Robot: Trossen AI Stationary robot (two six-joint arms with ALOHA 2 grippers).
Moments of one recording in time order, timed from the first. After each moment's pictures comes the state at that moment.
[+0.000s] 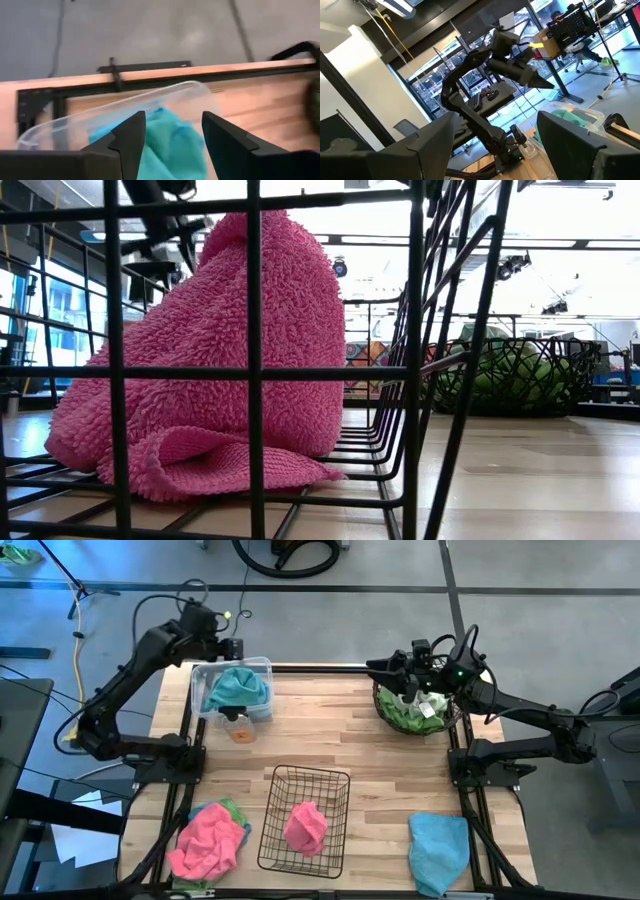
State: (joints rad) left arm 0.98 1.20 1.31 -0.98 -0.08 -0.45; right arm -0.45 1.04 0.92 0.30 -0.35 0.62
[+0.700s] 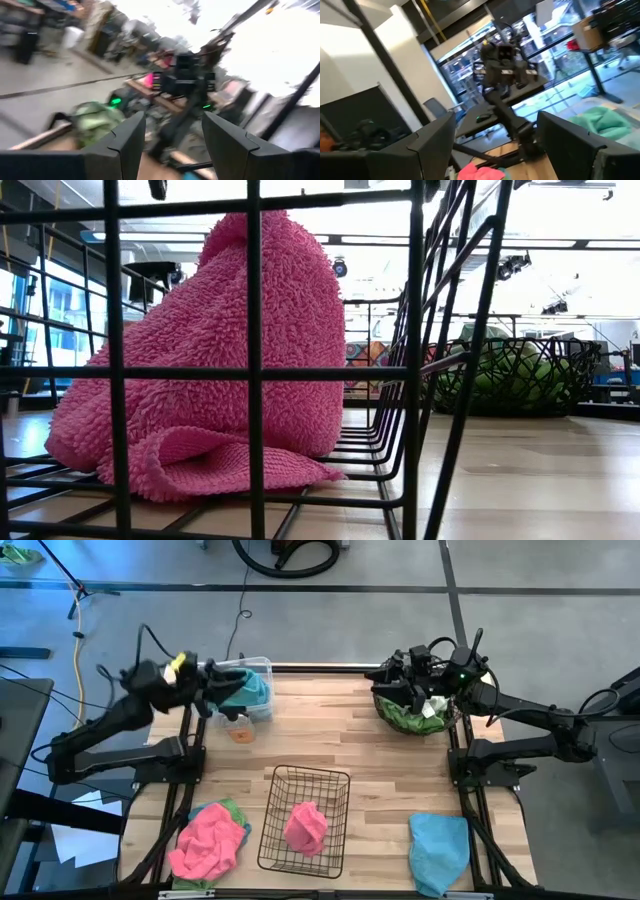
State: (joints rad) left arm 0.45 0.61 0.80 -0.05 0.21 -0.53; right arm -0.41 1.03 0.92 0.34 -0.51 0.59
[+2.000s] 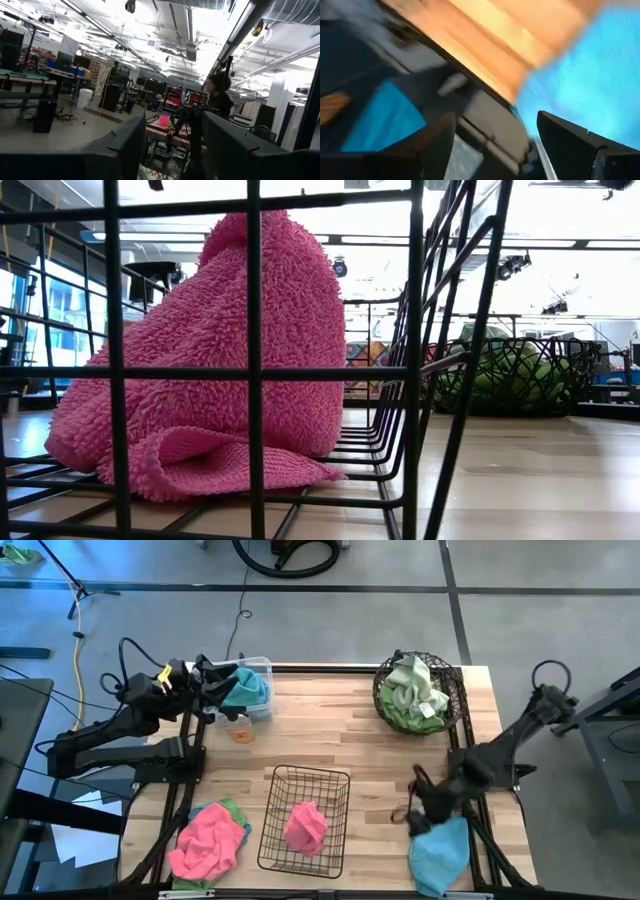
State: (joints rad) left arm 0.34 0.55 0.66 0.26 0.01 -0.29; right arm 0.66 1.15 0.92 -0.68 -0.20 1.74
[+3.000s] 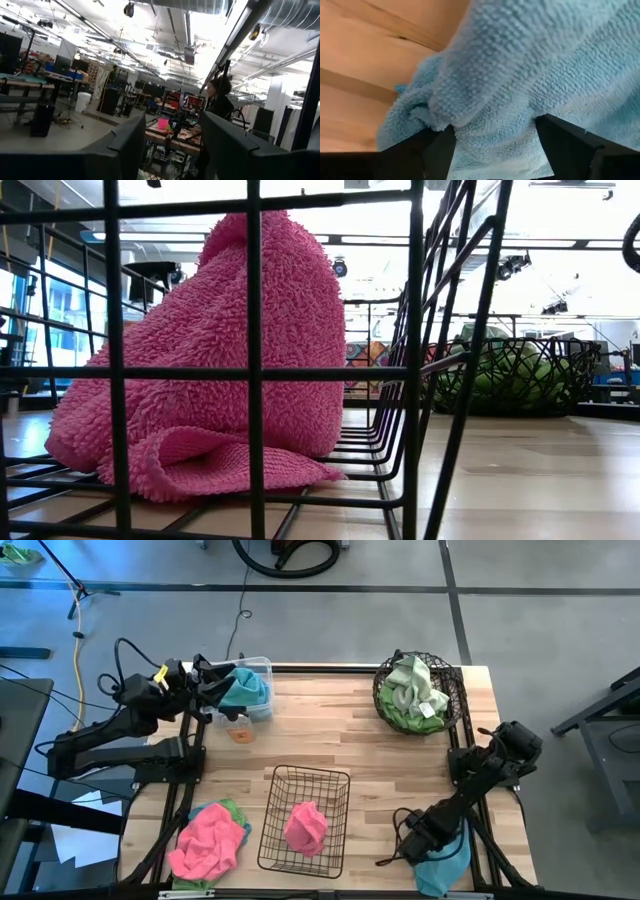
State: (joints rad) left arm 0.34 0.53 0.66 0.27 0.01 -0.29; right arm 0.82 1.77 0.91 -0.71 -0.41 1.83
